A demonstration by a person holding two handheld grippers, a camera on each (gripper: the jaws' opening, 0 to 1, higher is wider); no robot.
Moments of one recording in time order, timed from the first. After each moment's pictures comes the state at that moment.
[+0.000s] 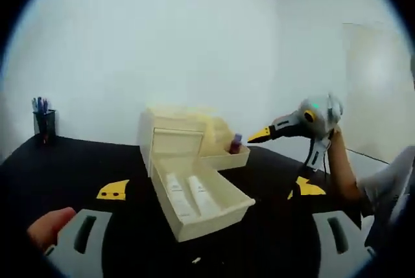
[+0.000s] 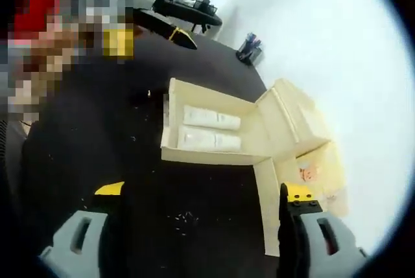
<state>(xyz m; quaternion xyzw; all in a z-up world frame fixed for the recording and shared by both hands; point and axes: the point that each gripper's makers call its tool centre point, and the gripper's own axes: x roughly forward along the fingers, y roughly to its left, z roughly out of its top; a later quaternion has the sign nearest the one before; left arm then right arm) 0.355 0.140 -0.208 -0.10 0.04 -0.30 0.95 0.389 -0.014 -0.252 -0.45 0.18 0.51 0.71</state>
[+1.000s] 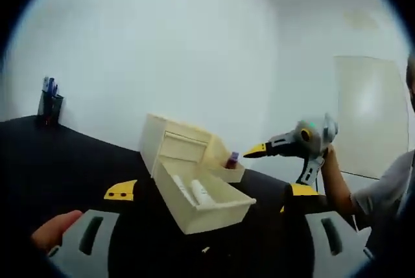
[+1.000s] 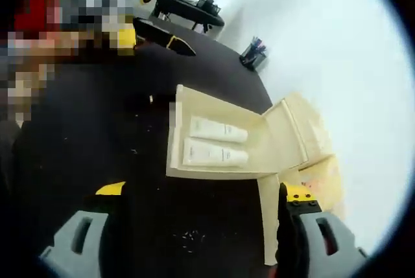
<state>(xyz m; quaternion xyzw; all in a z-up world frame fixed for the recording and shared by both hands) 0.342 0.167 -0.235 -0.16 0.00 -0.29 0.94 0.369 0.017 -0.259 -0.47 0.16 0.50 0.71</state>
